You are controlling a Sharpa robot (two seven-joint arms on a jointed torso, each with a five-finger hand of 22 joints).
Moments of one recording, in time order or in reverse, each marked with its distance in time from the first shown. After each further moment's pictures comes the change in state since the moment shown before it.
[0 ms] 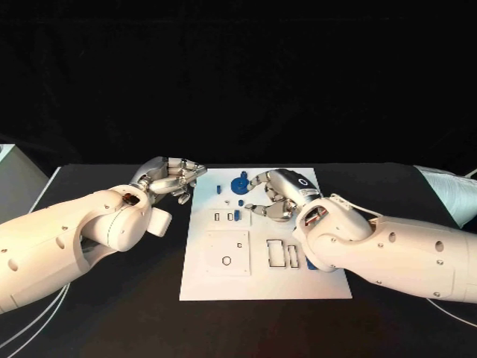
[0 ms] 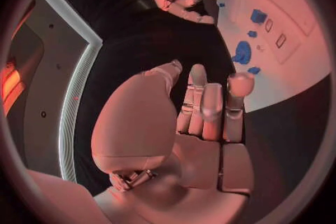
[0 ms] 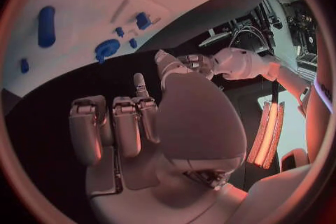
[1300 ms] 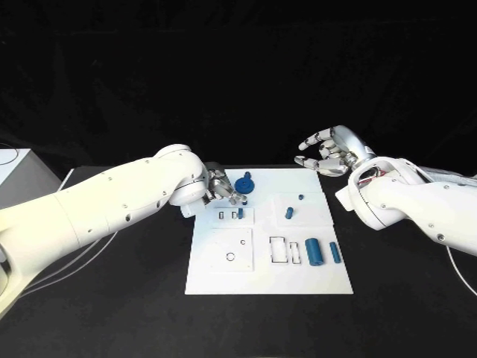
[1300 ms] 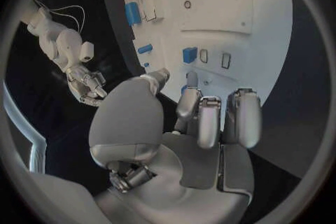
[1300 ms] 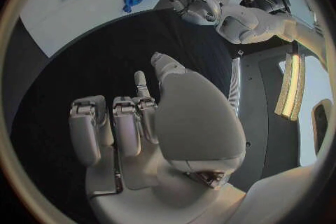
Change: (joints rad) left arm 0.206 0.368 -0.136 -0.337 -0.541 0.456 -0.676; left_hand -0.240 0.015 0.013 0.008 0.000 -0.086 -0.017 0.139 0.123 0.218 -0.004 0.381 0.460 0.108 -0.015 0.193 0.170 -0.070 0.243 -0.017 0.219 0.430; right arm 0.102 -0.114 0.014 -0.101 0.488 -0.004 0.202; right_hand 0.001 -0.012 0.034 0.004 0.071 0.023 -0.008 0.034 0.025 0.001 -0.010 0.000 0.001 0.004 -0.004 0.000 0.000 0.000 0.004 -0.004 0.000 0.000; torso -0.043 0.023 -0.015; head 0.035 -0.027
